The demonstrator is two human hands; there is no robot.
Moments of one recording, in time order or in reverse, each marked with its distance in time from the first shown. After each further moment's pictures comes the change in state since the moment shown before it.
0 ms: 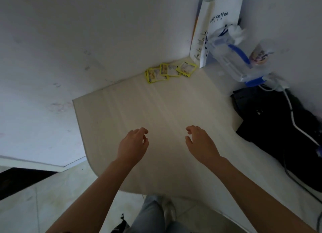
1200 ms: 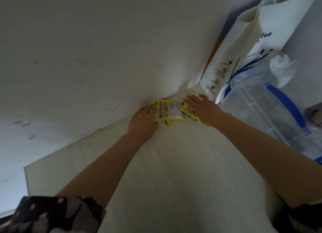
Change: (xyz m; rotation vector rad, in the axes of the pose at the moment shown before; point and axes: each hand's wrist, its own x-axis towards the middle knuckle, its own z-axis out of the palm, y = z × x) left_hand 0.379 0.010 0.026 0.157 -0.146 0.111; right_hand 0.419 0.056 -0.051 -0.601 -0.225 -0.302
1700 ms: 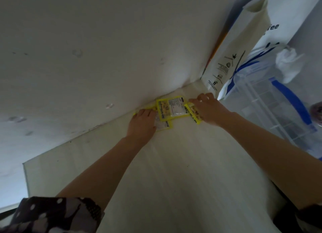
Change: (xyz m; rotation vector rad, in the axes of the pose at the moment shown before) left_hand -0.010 -0.009 0.019 0.093 -0.006 0.067; right_hand -0.008 0.007 0.010 0.026 -0.027 0.033
